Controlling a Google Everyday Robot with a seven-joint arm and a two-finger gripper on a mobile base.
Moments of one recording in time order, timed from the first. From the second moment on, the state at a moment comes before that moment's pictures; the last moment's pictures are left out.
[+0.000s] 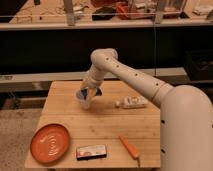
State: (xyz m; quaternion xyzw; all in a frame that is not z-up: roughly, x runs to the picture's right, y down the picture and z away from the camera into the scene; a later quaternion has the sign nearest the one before) arm -0.105 0.029 0.807 -0.29 -0.30 -0.17 0.89
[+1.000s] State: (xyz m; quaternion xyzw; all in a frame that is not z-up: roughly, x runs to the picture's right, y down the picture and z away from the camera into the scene) arm -0.106 0.029 0.807 -0.29 -0.29 -0.17 0.89
